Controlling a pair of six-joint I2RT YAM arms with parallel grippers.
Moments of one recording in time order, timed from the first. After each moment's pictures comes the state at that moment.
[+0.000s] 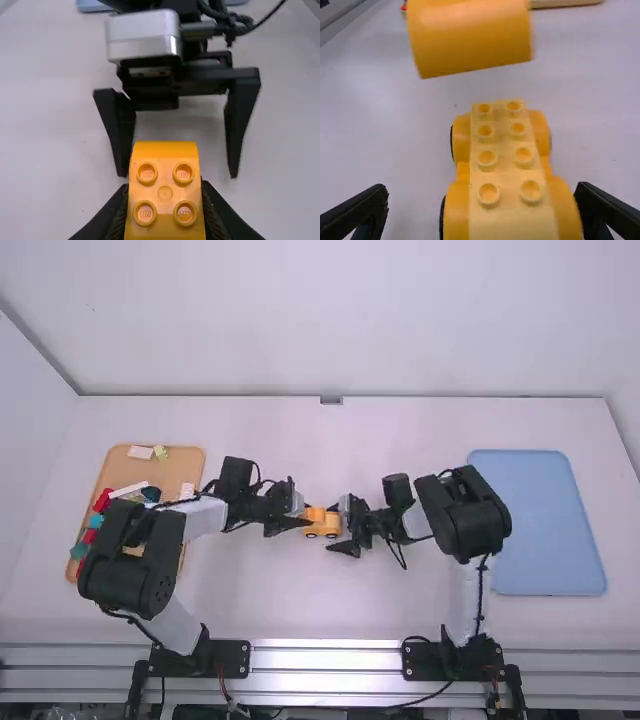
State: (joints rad) left arm -0.16 1.71 0.72 0.01 1.01 1.03; right arm 0.31 2.16 0.72 0.54 -1.14 -0.80
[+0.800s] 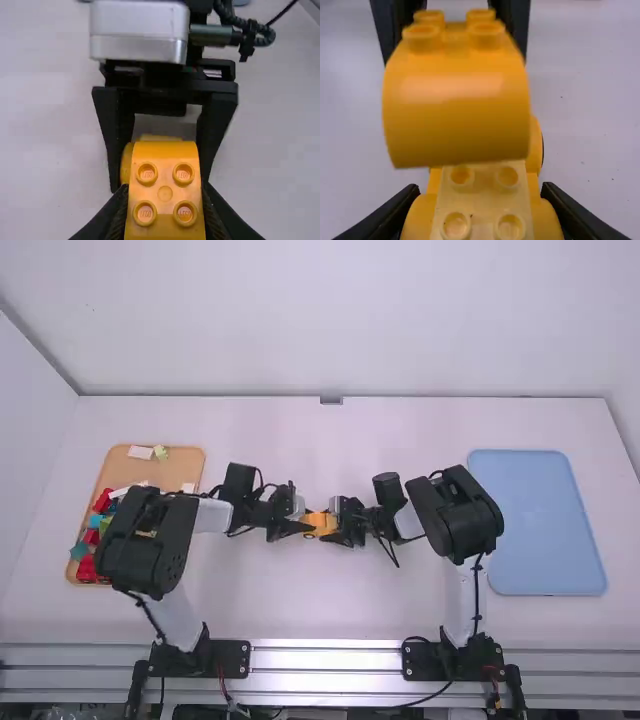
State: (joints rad) left arm -0.16 1.83 0.70 0.11 1.05 0.99; right arm 0.37 2.17 0.74 0.58 -1.03 -0.81
